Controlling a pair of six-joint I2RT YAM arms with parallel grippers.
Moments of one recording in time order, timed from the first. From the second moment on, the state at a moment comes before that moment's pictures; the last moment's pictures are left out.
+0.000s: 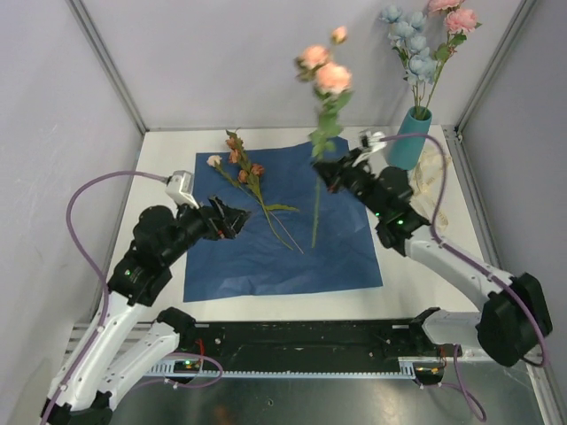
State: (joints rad) left arm -0.45 0.66 0.80 -0.34 0.15 -0.55; right arm 0.64 1.28 0.88 0.51 -0.18 0.44
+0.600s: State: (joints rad) left arm -0.45 0.23 0.68 -0.43 -0.20 -0.35; right arm 0.12 1.41 1.10 1.03 -0.13 -0.08
